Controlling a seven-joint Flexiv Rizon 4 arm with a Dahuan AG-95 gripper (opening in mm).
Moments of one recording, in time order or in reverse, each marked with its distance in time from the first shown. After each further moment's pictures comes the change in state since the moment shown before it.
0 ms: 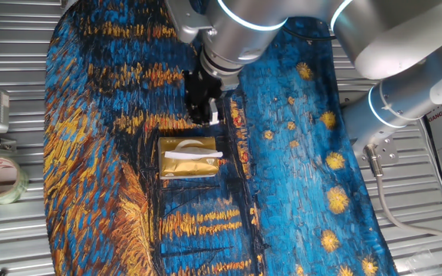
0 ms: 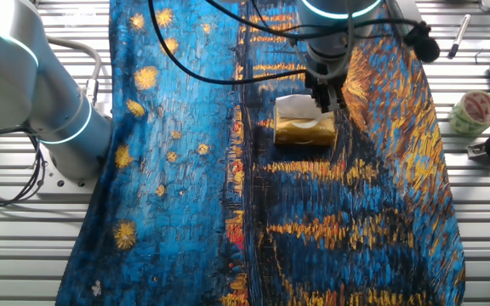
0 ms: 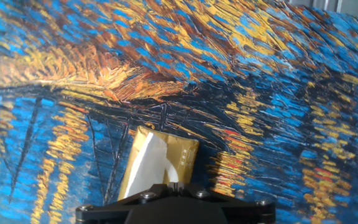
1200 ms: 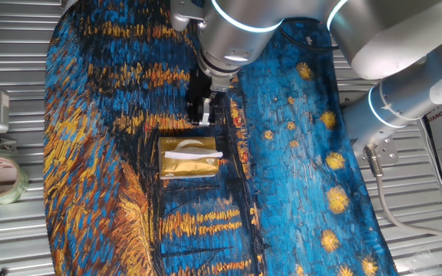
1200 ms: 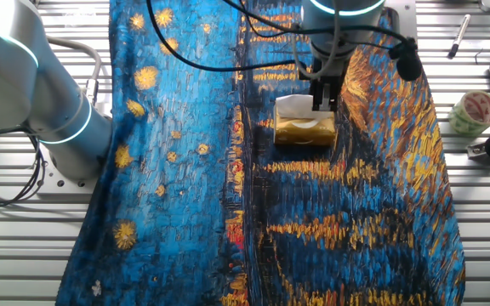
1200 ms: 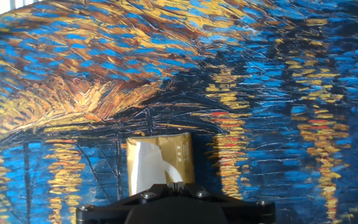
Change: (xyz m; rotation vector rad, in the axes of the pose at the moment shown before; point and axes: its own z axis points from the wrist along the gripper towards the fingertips) arm 0.000 0.000 0.000 0.002 0.020 0.242
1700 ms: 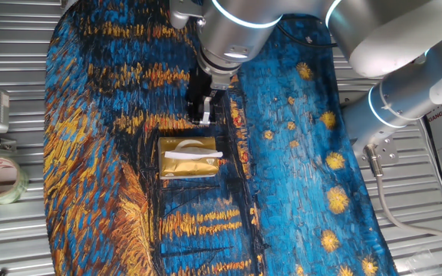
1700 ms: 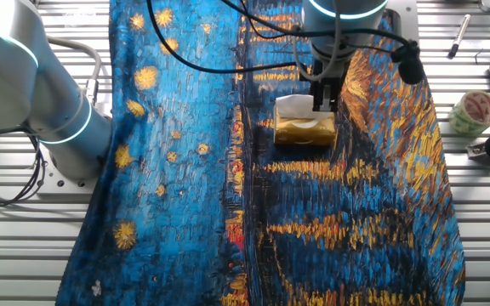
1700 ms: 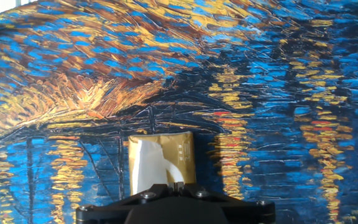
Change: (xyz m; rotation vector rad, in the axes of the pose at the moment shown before) arm 0.001 0.000 0.000 0.001 0.006 -0.007
